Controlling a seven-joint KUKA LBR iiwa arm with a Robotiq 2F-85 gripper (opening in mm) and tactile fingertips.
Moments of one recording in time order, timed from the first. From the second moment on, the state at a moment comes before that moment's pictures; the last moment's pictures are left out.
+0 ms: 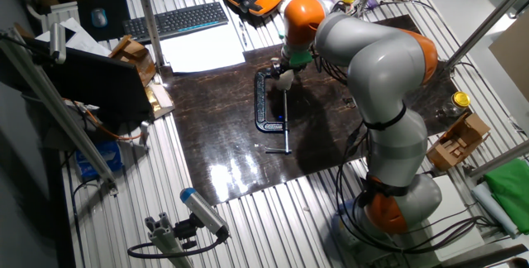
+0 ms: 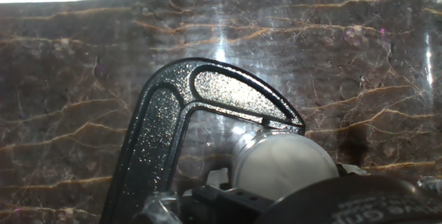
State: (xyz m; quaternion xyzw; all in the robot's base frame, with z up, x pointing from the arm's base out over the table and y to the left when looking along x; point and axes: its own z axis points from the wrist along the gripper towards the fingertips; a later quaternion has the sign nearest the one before) arm 0.635 0.066 0.083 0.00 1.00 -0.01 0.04
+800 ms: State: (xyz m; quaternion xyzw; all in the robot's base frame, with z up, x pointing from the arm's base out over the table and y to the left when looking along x) arm 0.635 0.066 0.082 0.04 1.00 0.00 0.04
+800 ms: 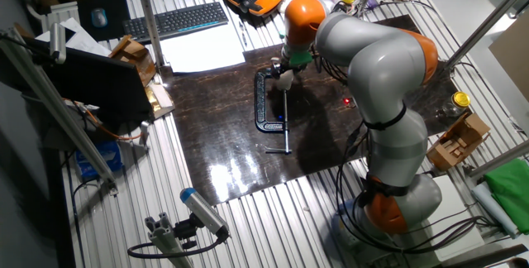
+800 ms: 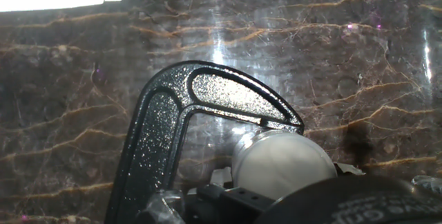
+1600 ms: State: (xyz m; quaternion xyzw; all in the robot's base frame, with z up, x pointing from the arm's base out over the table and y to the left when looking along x) arm 0.635 0.066 0.081 0.15 0.99 0.00 0.03
